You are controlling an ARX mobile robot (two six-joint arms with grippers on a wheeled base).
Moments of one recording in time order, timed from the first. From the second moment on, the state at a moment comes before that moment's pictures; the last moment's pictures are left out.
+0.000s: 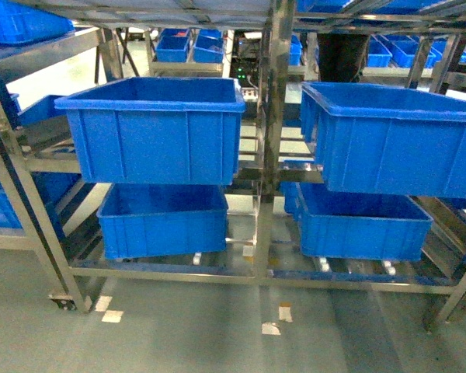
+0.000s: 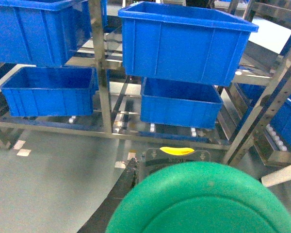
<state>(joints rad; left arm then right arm) -0.20 0.85 0.34 0.45 0.00 0.16 -0.08 0.21 0.04 -0.09 -0.09 -0.08</state>
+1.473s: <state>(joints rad) -0.20 0.85 0.34 0.46 0.00 0.16 -0.08 0.21 0.04 -0.09 -0.09 -0.08</state>
